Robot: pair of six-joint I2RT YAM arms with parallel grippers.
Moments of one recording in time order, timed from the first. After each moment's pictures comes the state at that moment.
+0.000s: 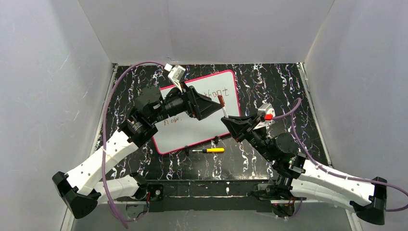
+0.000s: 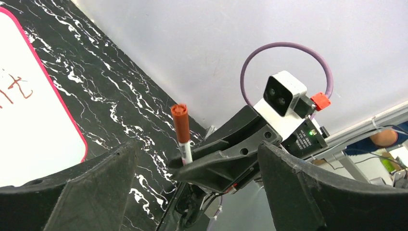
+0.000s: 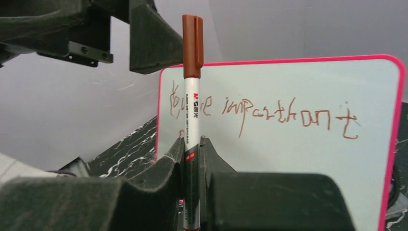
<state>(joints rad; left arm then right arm) -0.76 1.06 1.13 -0.03 0.37 -0.70 1.12 0.68 0.54 0.42 0.32 0.21</state>
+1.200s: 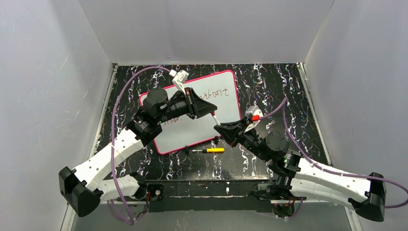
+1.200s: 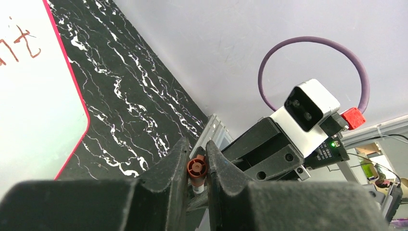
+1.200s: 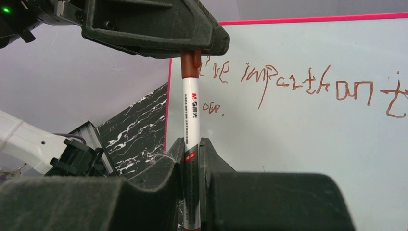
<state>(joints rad) -0.73 1.11 1.05 0.00 0.43 -0.77 1.13 0.73 0.54 0.34 0.21 0.27</state>
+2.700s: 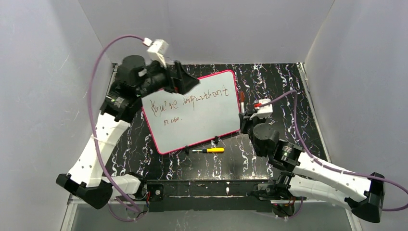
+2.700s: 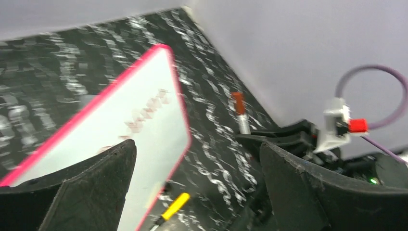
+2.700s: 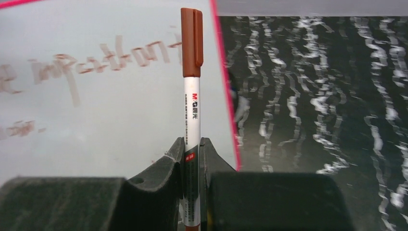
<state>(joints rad) -0.52 1.23 1.54 -0.52 0.38 -0.41 1.10 0.79 0.66 -0.02 0.80 0.29</state>
